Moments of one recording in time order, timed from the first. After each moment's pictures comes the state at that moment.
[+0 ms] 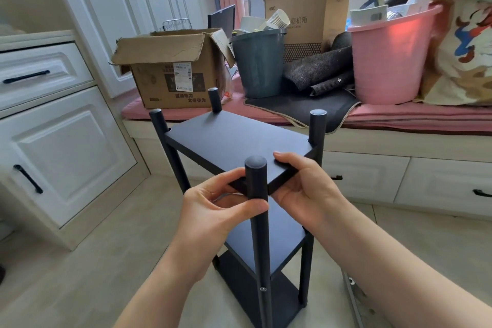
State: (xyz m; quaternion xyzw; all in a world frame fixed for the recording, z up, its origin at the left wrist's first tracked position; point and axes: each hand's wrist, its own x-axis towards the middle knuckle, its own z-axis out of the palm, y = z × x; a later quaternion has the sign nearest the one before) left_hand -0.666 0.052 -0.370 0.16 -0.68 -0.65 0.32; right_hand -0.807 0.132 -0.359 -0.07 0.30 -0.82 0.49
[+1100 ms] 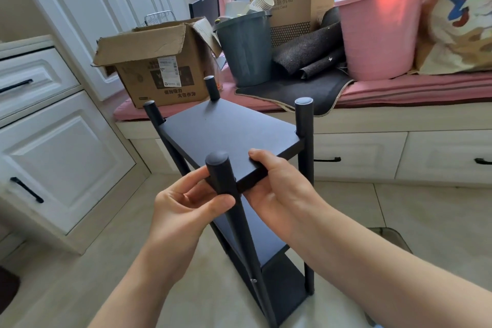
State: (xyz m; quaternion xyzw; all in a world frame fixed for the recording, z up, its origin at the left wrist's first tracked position) left_hand -0.658 0.039 -0.380 0.17 -0.66 -0.66 0.32; right_hand -0.777 0.130 -0.356 -0.02 0.31 -0.82 0.49
